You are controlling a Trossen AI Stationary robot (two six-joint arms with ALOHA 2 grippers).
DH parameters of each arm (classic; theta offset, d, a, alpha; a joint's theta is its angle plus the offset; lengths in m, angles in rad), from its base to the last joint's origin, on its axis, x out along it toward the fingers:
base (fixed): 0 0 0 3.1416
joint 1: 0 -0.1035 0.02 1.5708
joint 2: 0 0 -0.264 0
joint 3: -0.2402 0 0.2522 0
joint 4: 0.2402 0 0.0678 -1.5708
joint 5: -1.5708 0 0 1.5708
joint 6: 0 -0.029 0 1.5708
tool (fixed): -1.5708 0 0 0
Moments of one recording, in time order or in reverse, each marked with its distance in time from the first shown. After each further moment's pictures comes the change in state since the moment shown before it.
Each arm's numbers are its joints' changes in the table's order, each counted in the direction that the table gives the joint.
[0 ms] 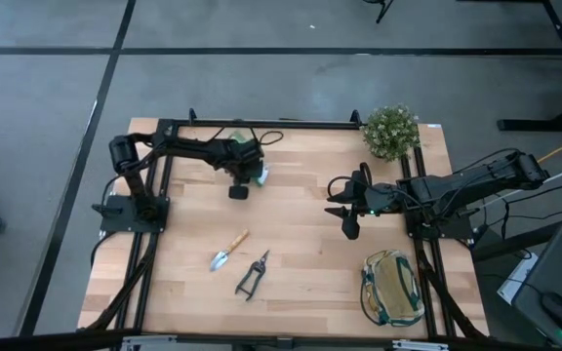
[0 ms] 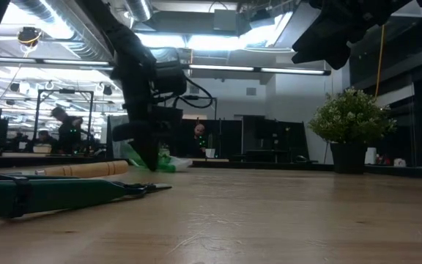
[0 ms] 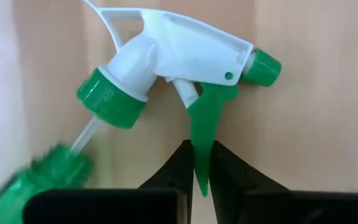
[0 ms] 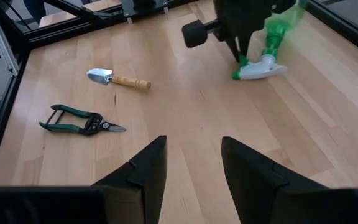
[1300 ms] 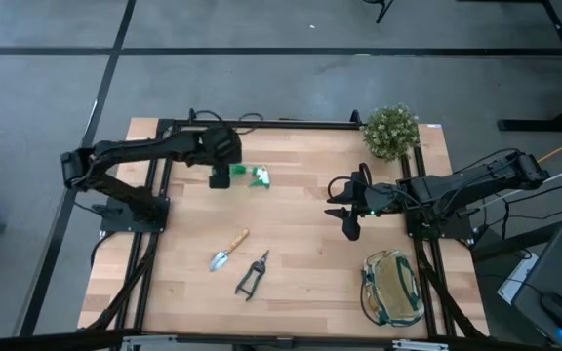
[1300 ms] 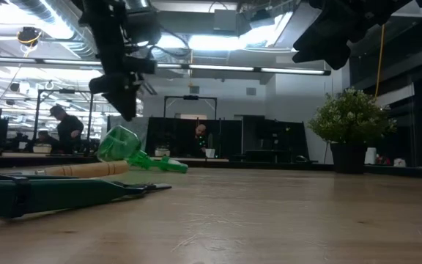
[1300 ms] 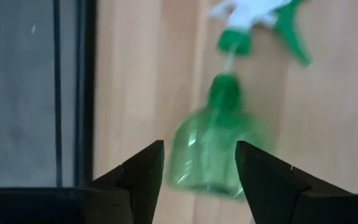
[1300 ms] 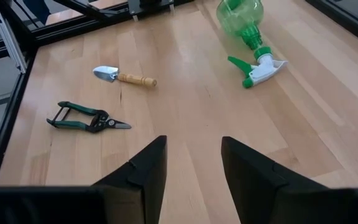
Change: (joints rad) left arm -0.015 -0.410 0.000 0.318 -0.264 0.060; right arm 0.000 0.000 0.000 0.000 -0.026 0.000
